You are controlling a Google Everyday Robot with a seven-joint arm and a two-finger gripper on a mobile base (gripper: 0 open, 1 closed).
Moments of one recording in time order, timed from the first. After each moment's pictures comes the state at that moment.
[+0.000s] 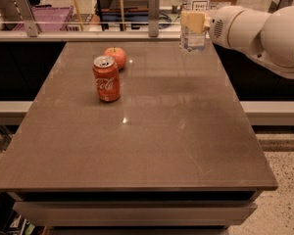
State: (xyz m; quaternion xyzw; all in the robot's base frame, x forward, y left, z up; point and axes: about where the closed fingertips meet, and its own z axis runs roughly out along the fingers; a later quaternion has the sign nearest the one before) arm 0.689 -0.137 1.009 -0.13 0.74 0.19 0.63
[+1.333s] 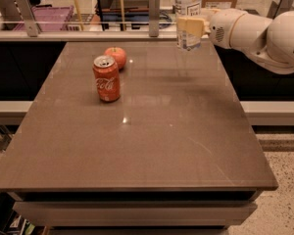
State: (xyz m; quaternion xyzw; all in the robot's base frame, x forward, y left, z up) arm 0.725 -0.129 0.995 -0.26 0.68 0.22 0.65
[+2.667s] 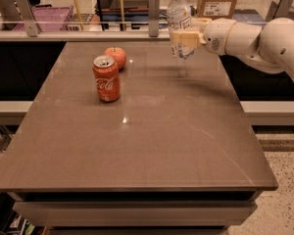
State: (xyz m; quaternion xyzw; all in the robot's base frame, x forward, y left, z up) arm 0.742 -0.113 0.953 -0.35 0.65 0.25 0.63
